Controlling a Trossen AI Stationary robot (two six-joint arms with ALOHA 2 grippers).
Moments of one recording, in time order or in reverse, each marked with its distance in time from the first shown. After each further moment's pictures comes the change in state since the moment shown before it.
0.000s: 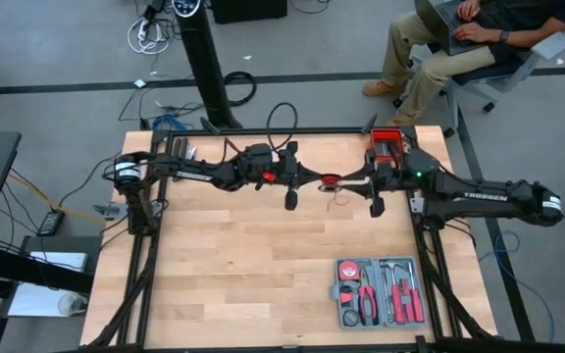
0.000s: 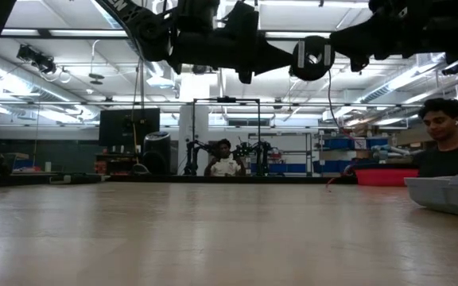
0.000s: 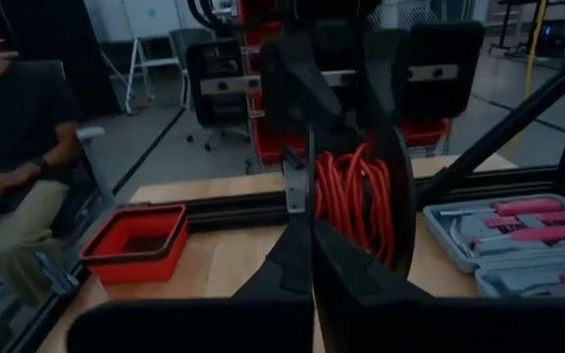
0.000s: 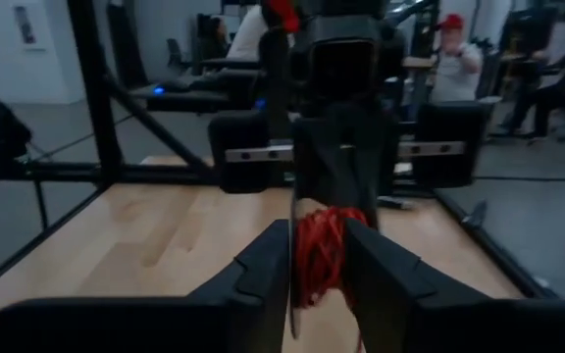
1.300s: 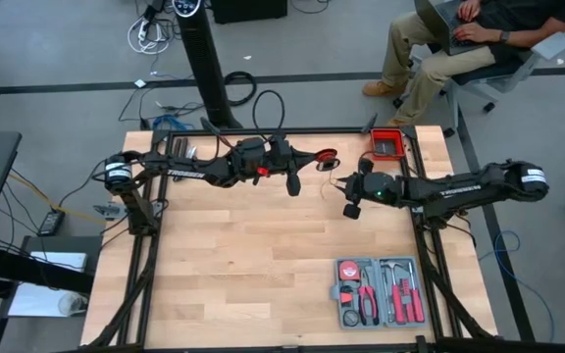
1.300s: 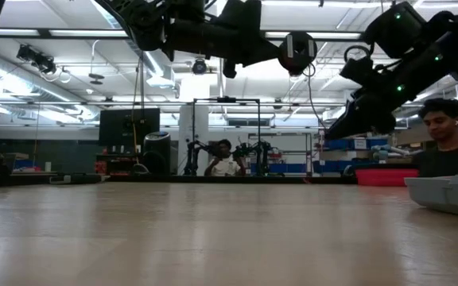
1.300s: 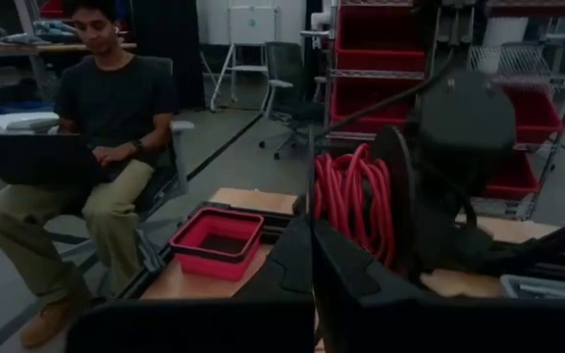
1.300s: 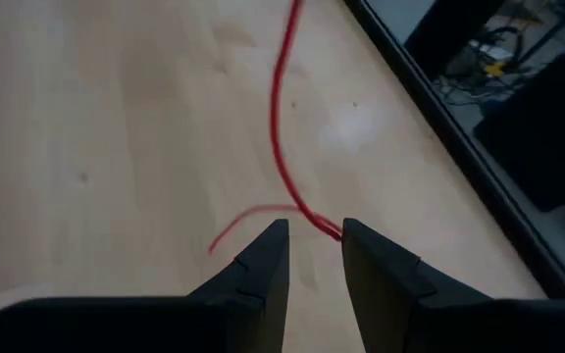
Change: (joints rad) left arm 0.015 -0.081 -0.005 -0.025 -0.227 -0.134; right arm 0.179 0.344 0.001 -0.210 0.701 -0.100
